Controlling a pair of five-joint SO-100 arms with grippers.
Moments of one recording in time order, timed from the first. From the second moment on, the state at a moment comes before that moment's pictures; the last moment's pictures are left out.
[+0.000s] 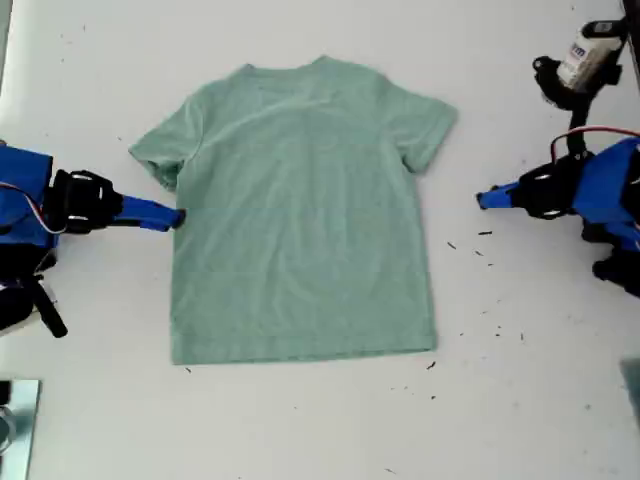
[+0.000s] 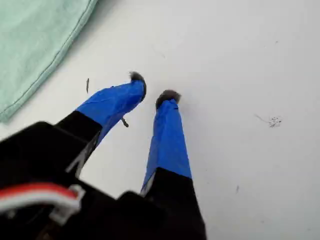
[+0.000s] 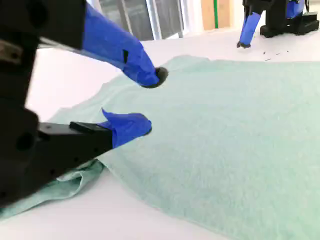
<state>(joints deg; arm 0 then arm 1) -8.5 206.0 185.0 59.3 4.1 27.0 200.3 175.3 76.4 -44.7</state>
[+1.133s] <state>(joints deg) -10.6 206.0 185.3 59.3 9.4 26.6 175.3 151.9 74.5 -23.9</state>
